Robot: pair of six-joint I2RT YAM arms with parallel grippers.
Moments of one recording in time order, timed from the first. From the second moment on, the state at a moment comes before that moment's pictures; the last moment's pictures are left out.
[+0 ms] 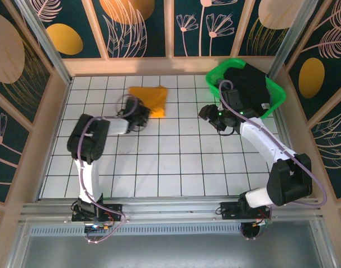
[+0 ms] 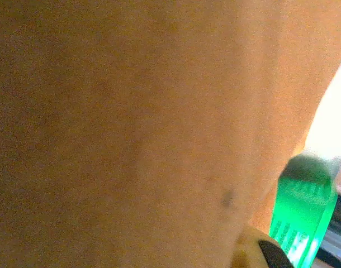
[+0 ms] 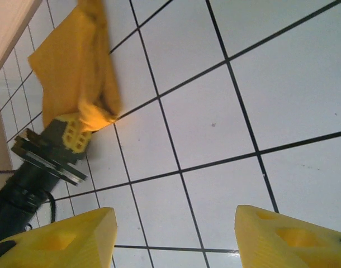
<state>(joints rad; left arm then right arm) -0.27 2.04 1.11 0.28 0.15 -1.52 0.33 1.42 1.10 -0.54 -0.26 0.83</state>
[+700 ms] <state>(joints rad) 0.29 2.21 1.48 -0.06 0.42 -0.62 0.33 1.50 1.16 -0.50 -0.35 0.80</state>
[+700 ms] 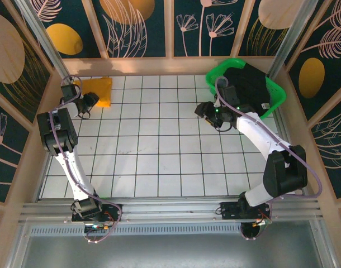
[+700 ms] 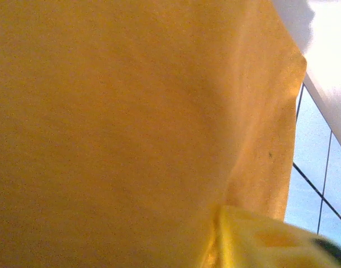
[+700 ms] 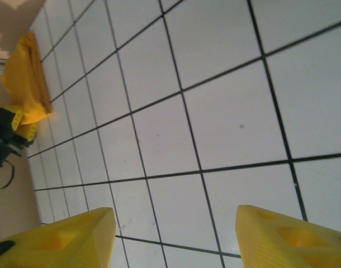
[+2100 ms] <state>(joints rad) -0.13 1.49 0.40 0.70 -0.53 -0.14 0.09 1.52 0.42 0.65 0.36 0.18</state>
